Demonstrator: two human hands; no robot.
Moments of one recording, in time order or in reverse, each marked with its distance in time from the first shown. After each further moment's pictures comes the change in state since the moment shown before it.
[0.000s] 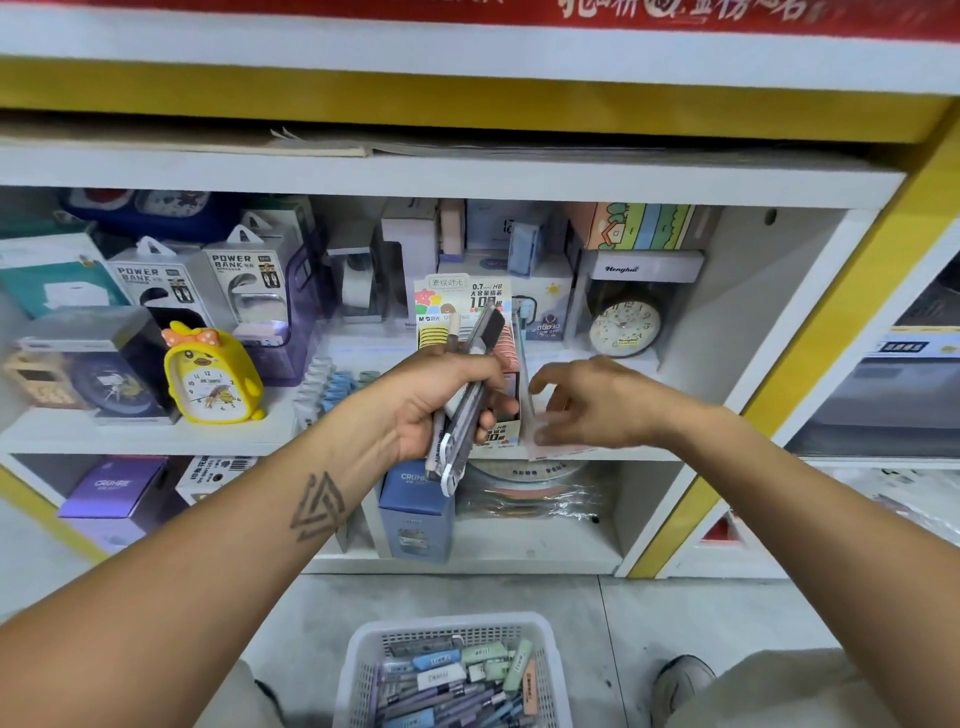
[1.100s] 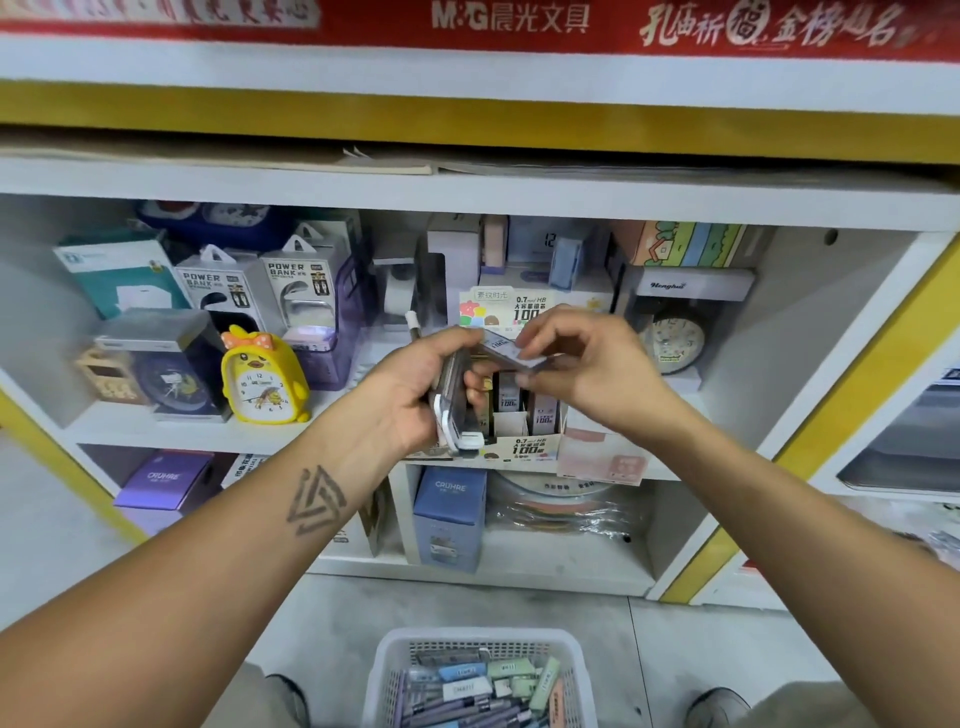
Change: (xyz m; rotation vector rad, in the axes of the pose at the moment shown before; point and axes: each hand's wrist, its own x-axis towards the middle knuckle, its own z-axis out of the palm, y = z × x) left_hand -0.009 0.016 -0.037 -0.431 0.101 0.029; right_hand 0.014 -0.062 -0.004 0.849 0.450 -0.292
